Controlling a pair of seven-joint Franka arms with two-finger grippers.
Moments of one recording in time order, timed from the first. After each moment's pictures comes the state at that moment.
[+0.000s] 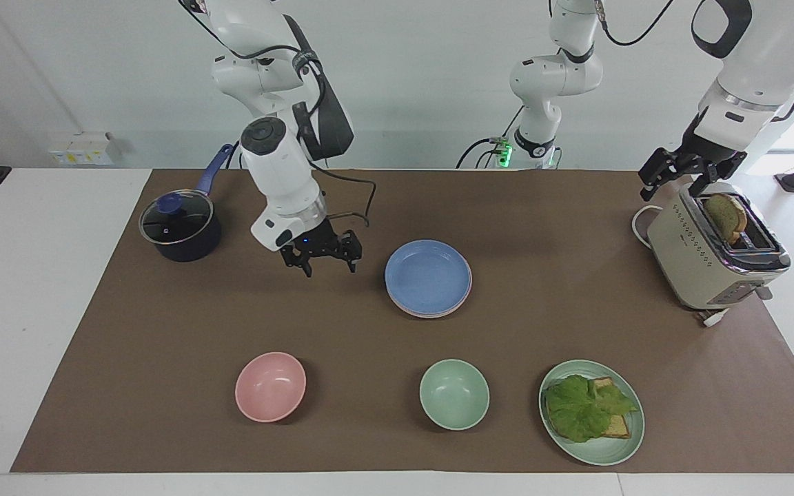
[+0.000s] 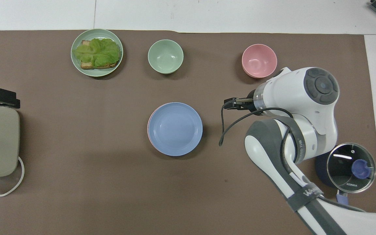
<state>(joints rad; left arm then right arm) 0.09 -0.02 -0.09 -1.60 -0.01 1.61 -0.05 0.16 0.17 0.13 -1.88 0.11 2.20 0.25</state>
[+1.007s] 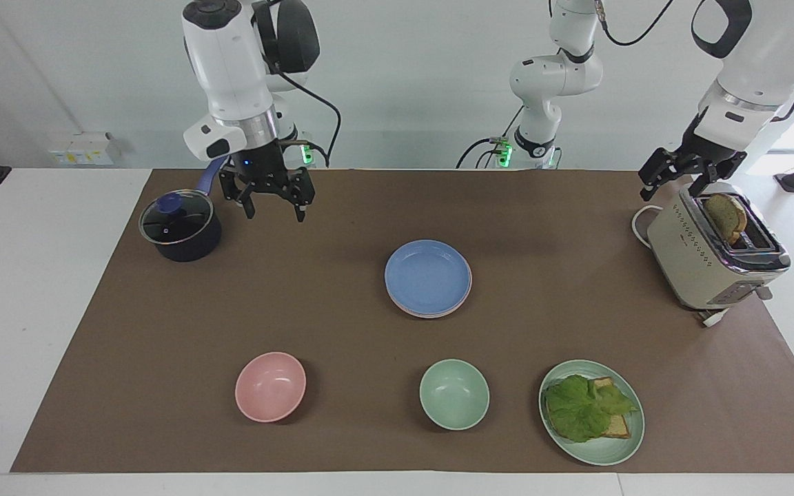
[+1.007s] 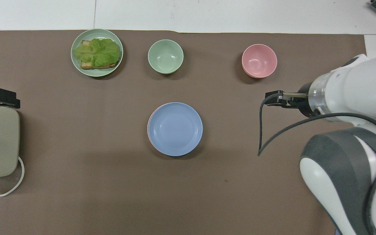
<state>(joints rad) 0.09 -0.02 -0.09 -1.60 -0.01 1.61 -0.05 0.10 -0.05 0.13 -1.74 0.00 1.82 0.39</state>
